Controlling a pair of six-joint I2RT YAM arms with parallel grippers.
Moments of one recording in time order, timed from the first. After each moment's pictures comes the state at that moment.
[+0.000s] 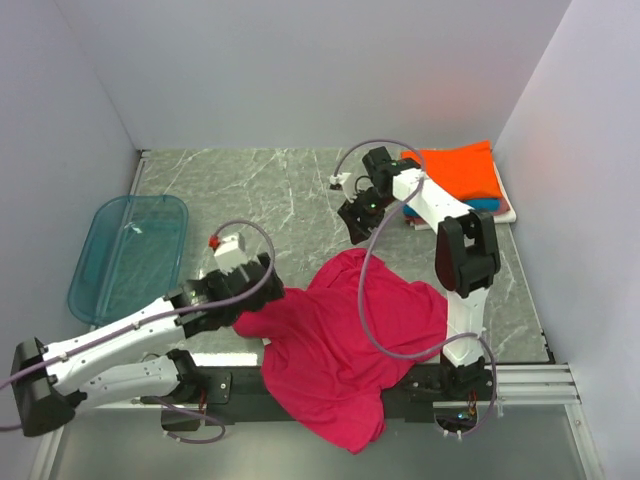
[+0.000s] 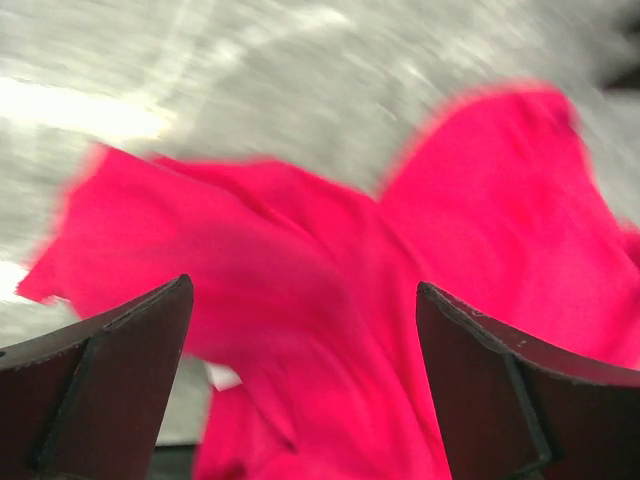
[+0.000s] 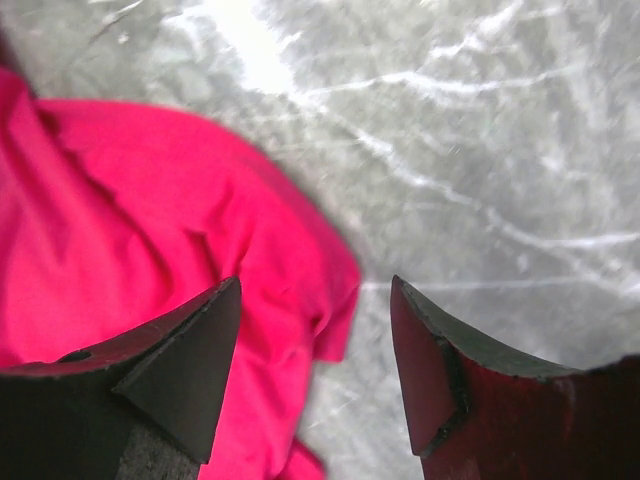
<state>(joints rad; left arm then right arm) -1.04 0.93 0.77 -0.72 -0.57 -1.15 0.35 2.02 1.68 -0.97 -0.46 -0.60</state>
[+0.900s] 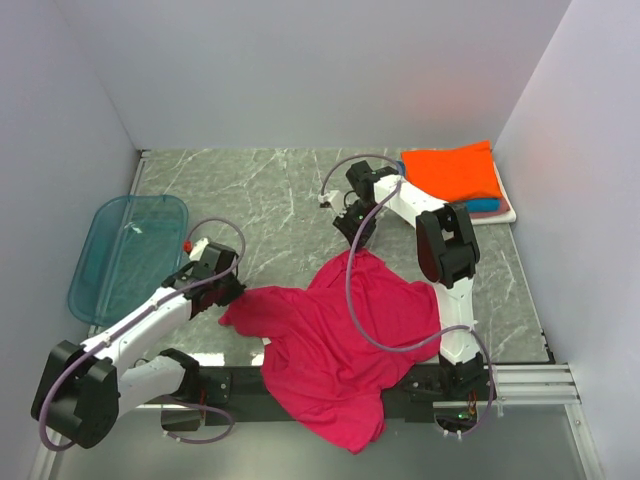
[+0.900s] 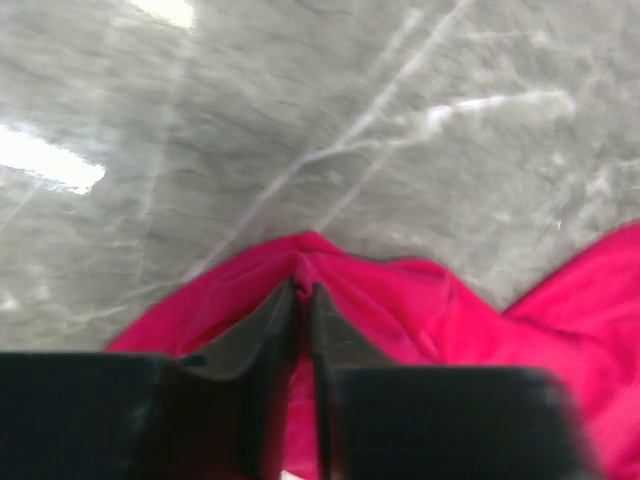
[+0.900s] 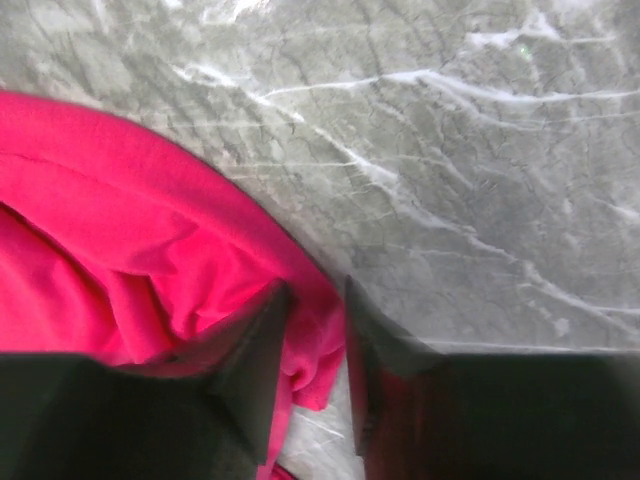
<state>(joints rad) -0.43 1.06 0.54 -0.47 -0.20 -1.02 0.42 2.19 1.74 -0.99 -0.34 -0.63</state>
